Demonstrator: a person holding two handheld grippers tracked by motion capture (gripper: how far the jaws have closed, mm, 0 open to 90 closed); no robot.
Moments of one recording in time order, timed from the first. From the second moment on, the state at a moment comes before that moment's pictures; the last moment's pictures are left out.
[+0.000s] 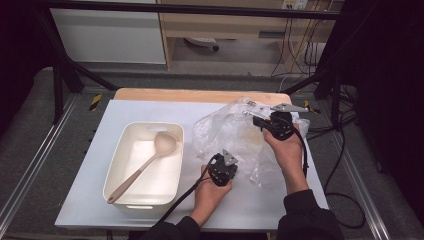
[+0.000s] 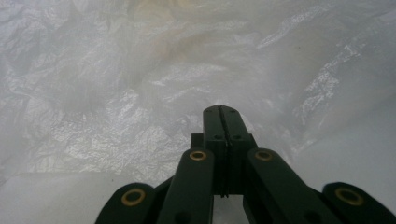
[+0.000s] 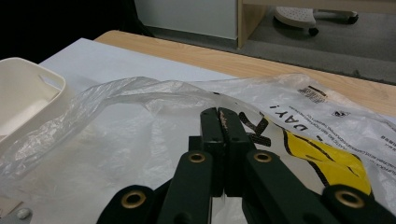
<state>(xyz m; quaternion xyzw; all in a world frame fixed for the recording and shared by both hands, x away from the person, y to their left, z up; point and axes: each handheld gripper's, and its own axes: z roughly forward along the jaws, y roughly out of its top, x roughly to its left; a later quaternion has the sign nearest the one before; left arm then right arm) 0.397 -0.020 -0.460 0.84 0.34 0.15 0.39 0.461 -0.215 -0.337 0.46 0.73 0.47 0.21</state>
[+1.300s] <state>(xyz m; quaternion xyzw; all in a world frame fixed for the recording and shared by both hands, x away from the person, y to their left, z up) 0.396 -0.020 -0.460 0.84 0.34 0.15 0.39 0.473 -0.210 -0.303 0.44 0.73 0.47 0.23</state>
